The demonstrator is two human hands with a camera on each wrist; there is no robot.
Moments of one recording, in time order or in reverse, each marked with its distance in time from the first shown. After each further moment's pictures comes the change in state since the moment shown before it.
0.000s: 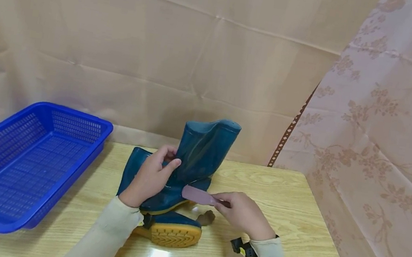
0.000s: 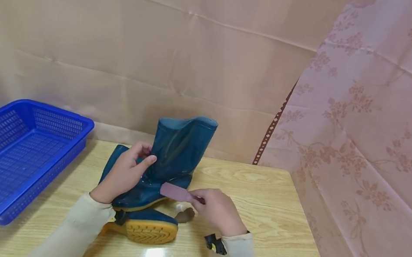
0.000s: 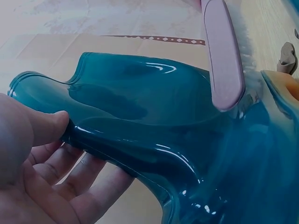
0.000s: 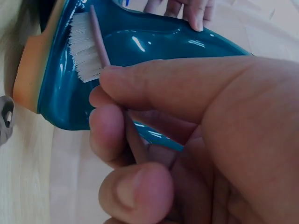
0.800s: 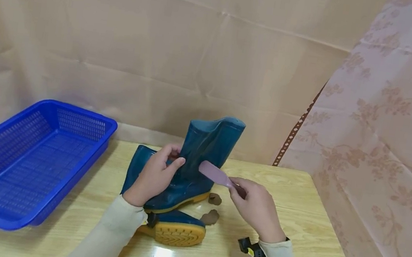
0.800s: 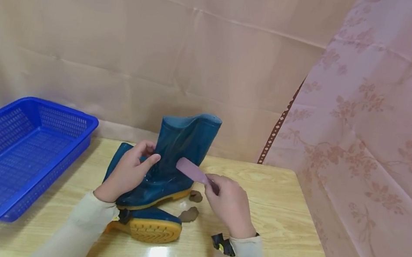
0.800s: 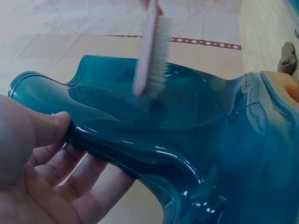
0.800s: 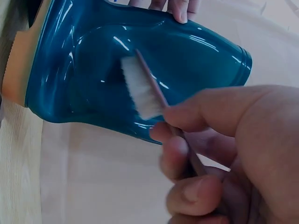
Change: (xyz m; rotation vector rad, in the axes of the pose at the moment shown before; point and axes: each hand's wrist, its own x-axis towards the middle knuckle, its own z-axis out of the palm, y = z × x) left_hand 0.001 0.003 -0.001 -0.007 0.008 0.003; right_hand -0.002 0.003 -0.013 -0.076 0.399 -0.058
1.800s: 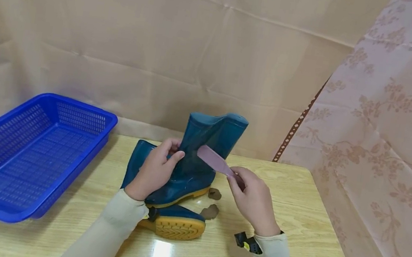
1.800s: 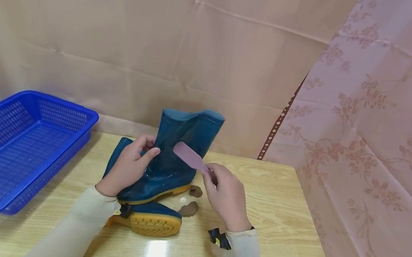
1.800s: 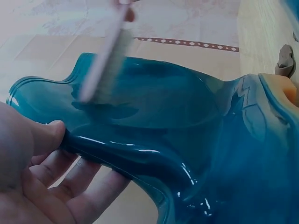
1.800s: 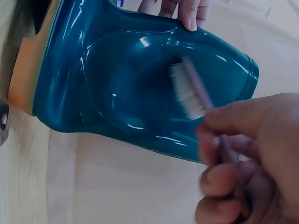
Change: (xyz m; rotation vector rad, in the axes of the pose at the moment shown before) left_hand 0.001 0.000 0.000 -0.010 0.023 0.020; right_hand 0.004 -0.003 0.006 0.036 0.103 -0.053
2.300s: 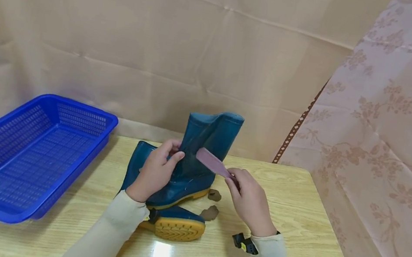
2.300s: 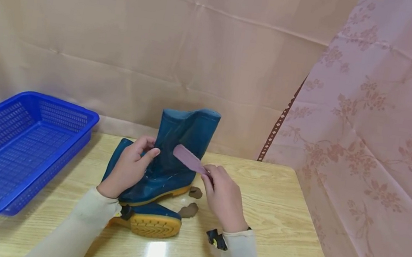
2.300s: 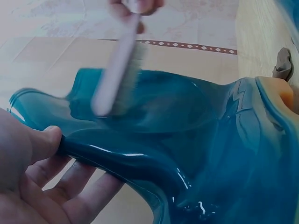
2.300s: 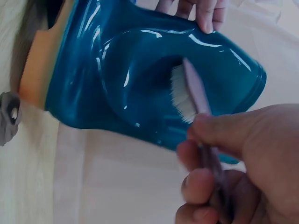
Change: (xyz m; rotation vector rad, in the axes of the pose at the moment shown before) left_hand -0.002 -0.003 0.003 -0.006 0.042 0.029; right_hand 0.000 0.001 0.010 -0.032 -0.022 -0.003
